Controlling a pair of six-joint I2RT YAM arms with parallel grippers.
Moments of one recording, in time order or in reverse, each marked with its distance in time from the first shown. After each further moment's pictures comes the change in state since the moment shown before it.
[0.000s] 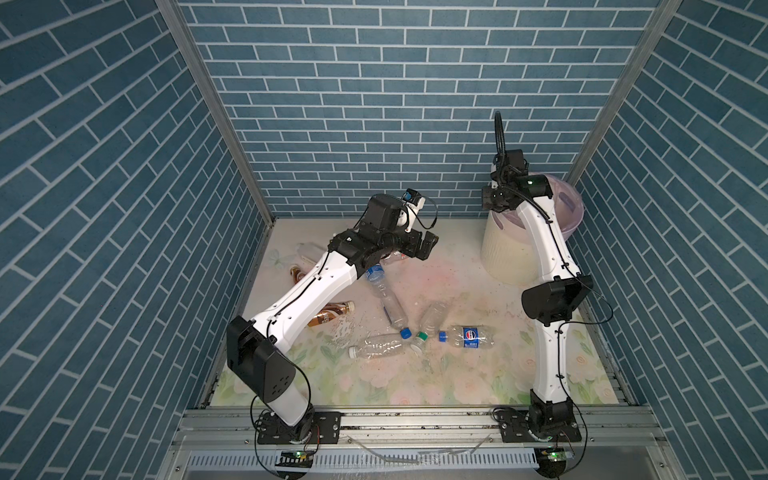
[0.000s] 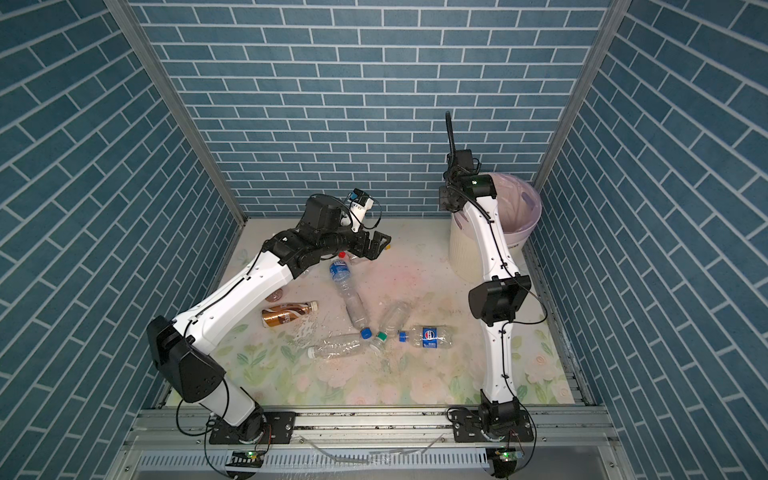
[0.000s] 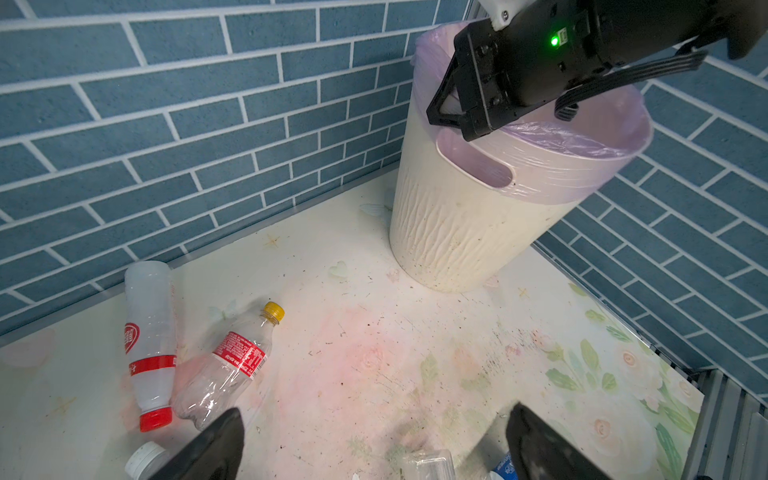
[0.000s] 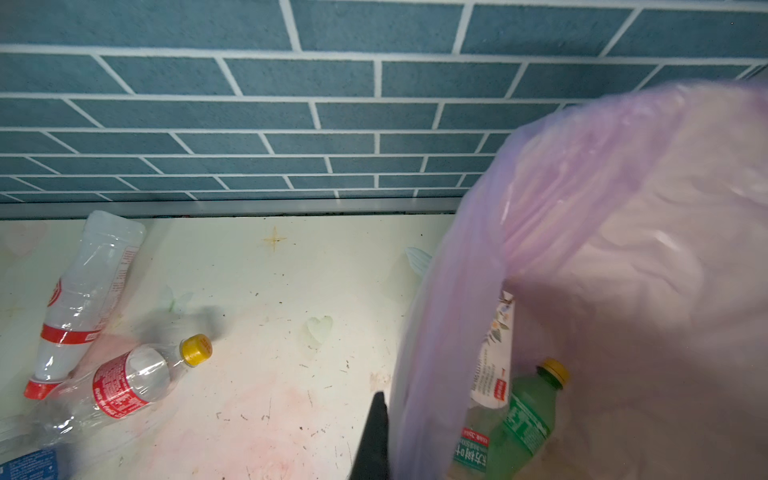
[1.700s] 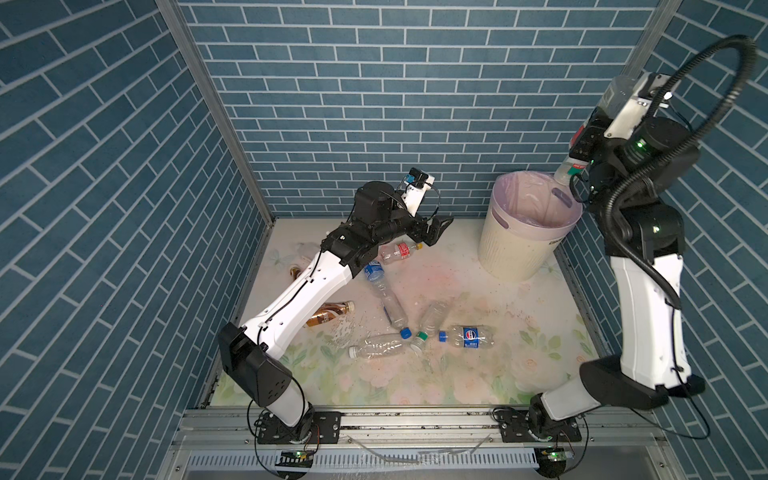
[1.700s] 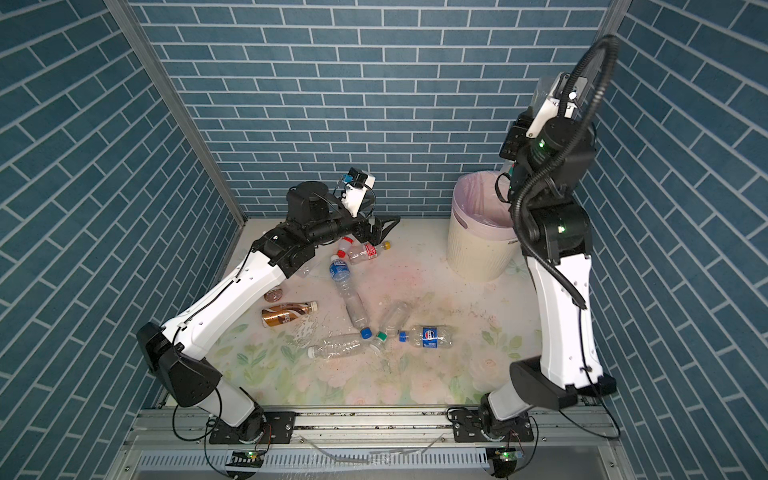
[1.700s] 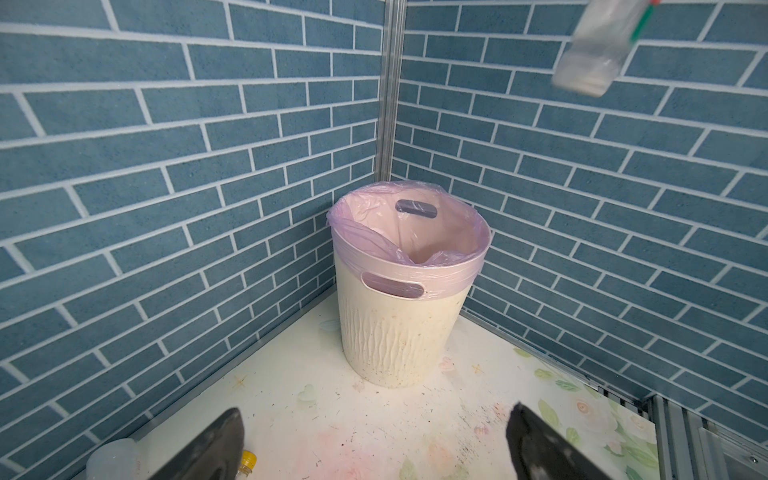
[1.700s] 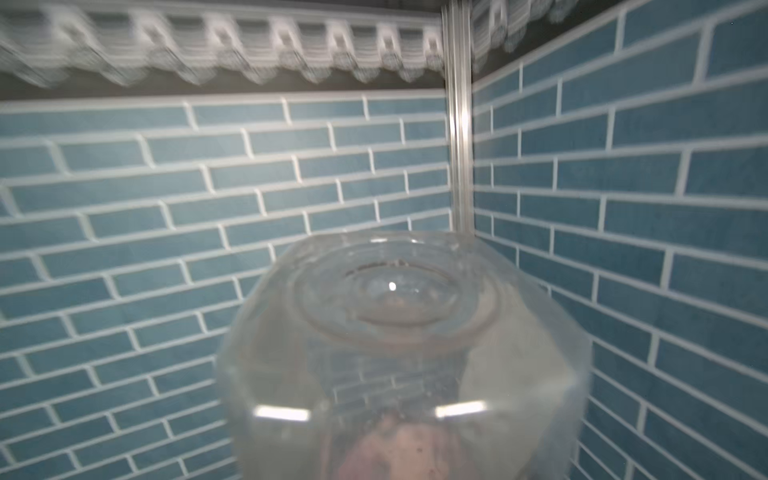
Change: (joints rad) left arm -0.006 -0.029 0.049 0.247 0.163 0.089; right arm -0.019 -0.597 -0.210 0.545 0.383 -0.103
